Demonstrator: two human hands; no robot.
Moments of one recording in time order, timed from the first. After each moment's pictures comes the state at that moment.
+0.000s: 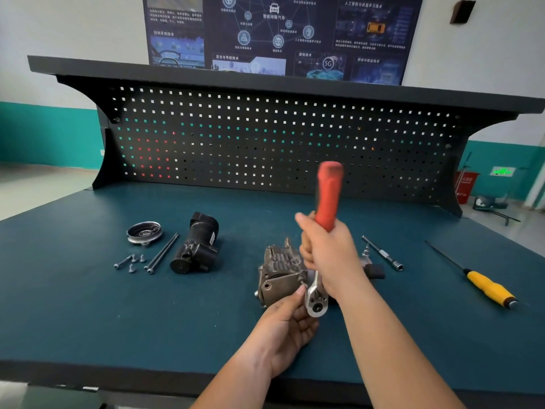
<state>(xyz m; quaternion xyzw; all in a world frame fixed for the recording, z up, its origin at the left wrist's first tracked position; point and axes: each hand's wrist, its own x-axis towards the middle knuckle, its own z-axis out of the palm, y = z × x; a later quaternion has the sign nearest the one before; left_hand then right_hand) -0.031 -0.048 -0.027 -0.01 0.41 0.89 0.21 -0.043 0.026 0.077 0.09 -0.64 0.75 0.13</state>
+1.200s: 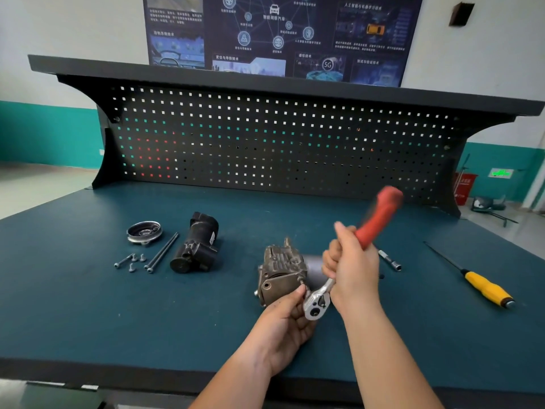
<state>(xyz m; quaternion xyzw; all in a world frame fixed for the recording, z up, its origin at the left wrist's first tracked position) -0.032 -0.049 -0.027 -0.02 0.41 0.89 0.20 -0.033 0.040 0.061 0.00 -0.47 0.86 0.21</state>
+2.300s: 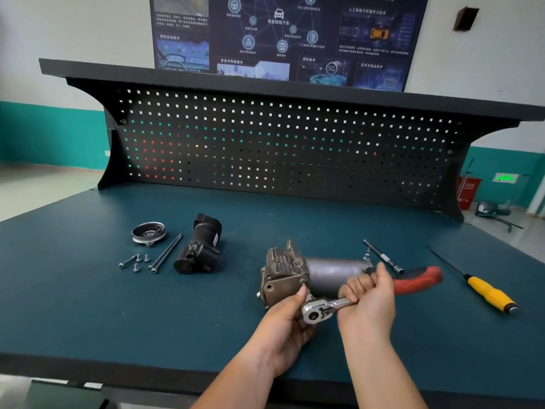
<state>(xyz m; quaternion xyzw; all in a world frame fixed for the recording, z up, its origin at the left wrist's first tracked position) -0.034 -0.047 -0.031 -0.02 0.41 0.90 0.18 -0.023 0.056 0.031 -0.12 -0.25 0.93 0.25</state>
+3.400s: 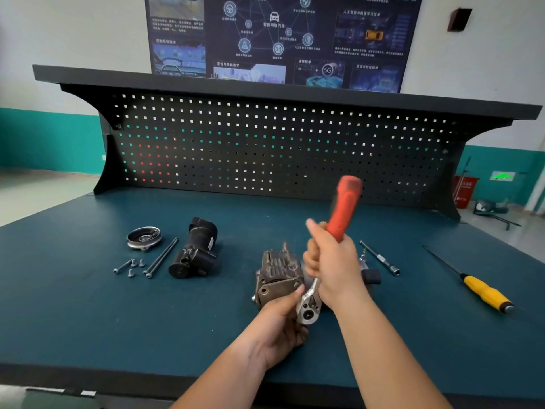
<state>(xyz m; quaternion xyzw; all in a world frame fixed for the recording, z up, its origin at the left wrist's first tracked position) -0.042 -0.052 -0.024 0.01 0.46 0.85 0.23 -0.038 0.033 0.072 0.05 -0.54 0.83 0.11</state>
